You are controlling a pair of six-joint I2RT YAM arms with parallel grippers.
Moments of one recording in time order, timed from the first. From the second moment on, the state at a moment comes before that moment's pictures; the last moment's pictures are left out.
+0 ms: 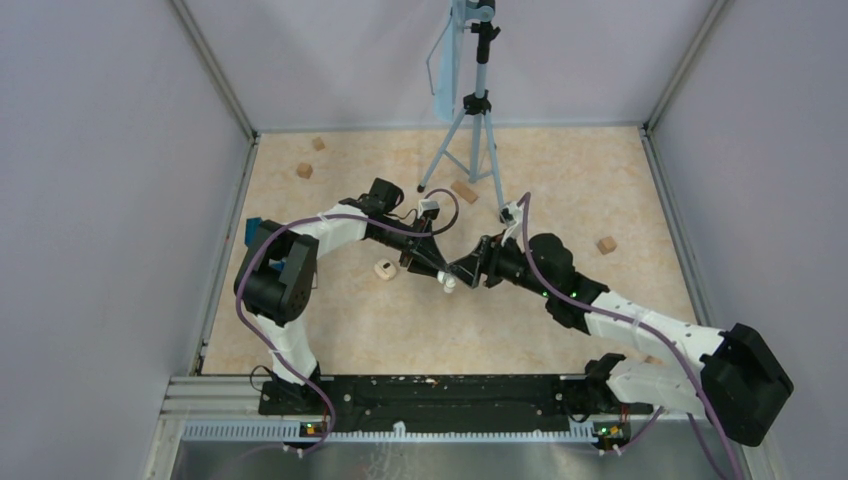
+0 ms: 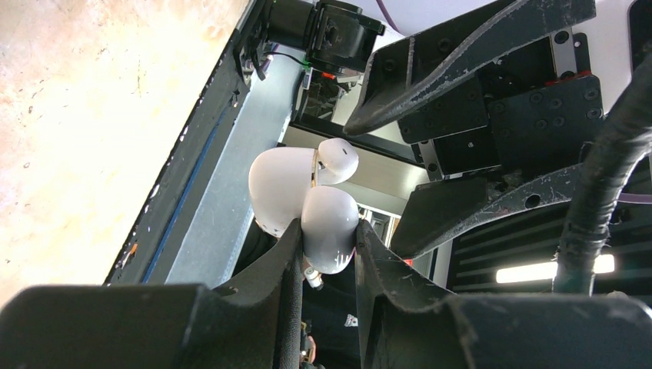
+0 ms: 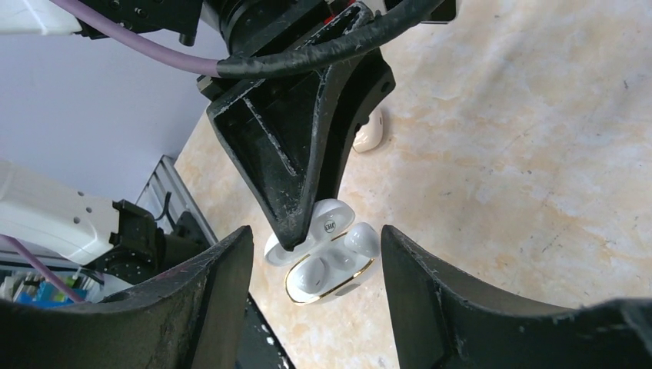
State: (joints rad) left arm -0.42 1.84 1.15 -0.46 1.37 -0.63; right arm 0.76 1.08 0.53 0.32 -0.19 0.64
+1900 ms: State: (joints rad) left arm -0.42 1.84 1.14 -0.47 1.38 -0.63; right arm 0.75 1.08 0.53 0.31 -0.29 0.62
